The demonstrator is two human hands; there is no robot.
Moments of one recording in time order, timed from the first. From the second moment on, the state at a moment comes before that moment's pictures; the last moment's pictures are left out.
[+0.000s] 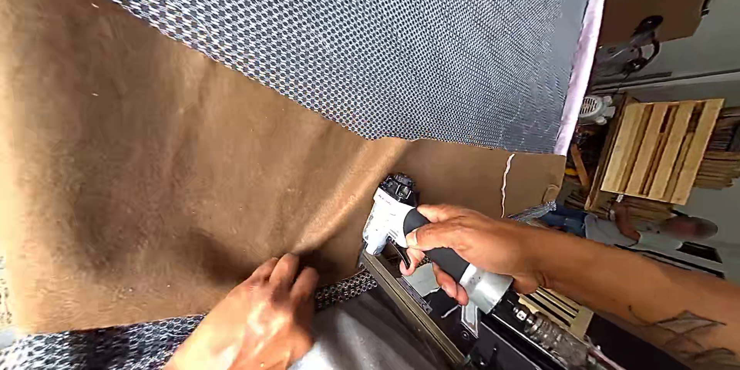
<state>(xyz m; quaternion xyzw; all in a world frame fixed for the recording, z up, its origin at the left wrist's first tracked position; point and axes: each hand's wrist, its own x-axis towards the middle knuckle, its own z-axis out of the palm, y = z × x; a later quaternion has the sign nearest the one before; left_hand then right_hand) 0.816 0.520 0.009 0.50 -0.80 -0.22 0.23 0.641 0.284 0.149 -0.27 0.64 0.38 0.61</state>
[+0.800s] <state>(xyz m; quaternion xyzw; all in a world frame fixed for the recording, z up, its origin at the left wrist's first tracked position) 0.889 0.568 0.008 0.53 -0.79 -0.20 0.24 0.752 0.338 0.146 -0.27 0.62 0.40 0.62</state>
